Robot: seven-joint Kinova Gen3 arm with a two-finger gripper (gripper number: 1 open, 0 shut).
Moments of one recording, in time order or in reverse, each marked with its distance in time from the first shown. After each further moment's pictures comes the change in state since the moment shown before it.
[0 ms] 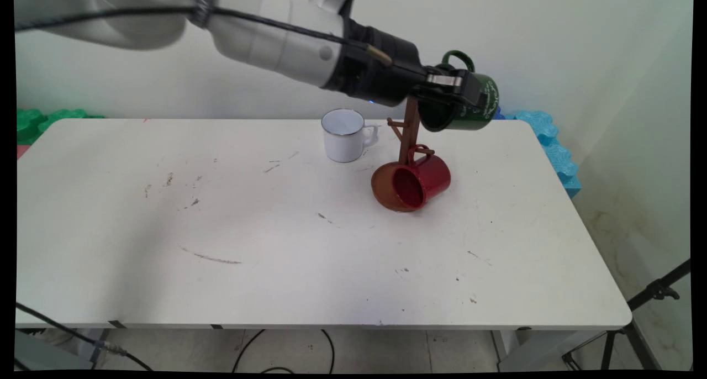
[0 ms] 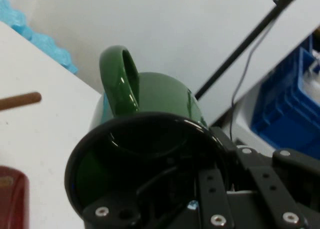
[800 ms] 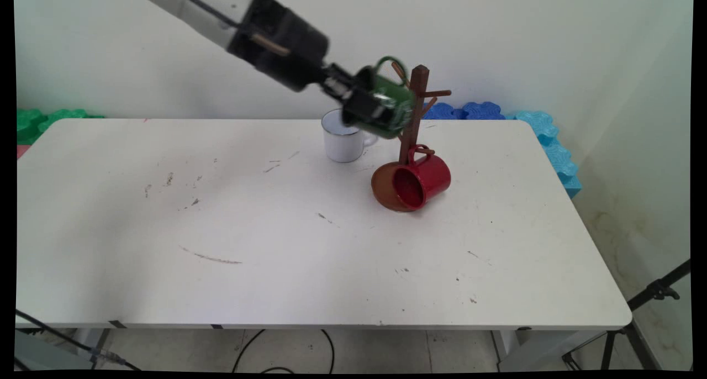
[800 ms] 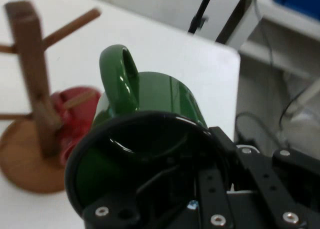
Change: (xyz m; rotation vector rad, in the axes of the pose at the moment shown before) arm 0.030 -0.054 -0.084 -0.012 -0.289 0.314
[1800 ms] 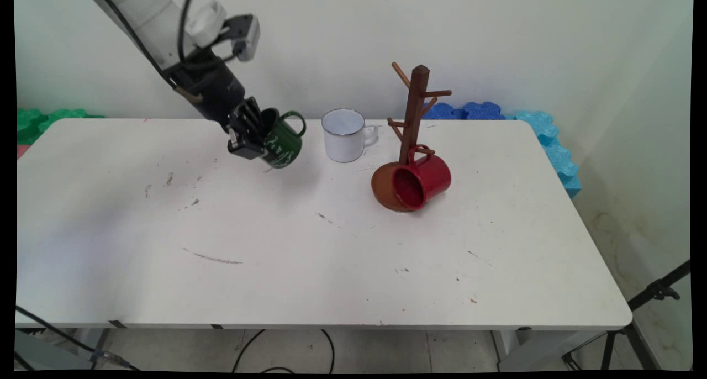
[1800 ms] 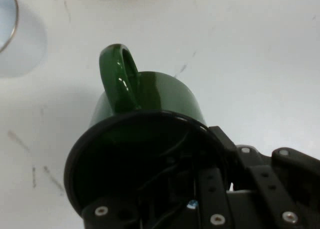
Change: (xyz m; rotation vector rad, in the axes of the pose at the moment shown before) arm -0.064 -0.082 -0.030 0.117 -0.476 0.308
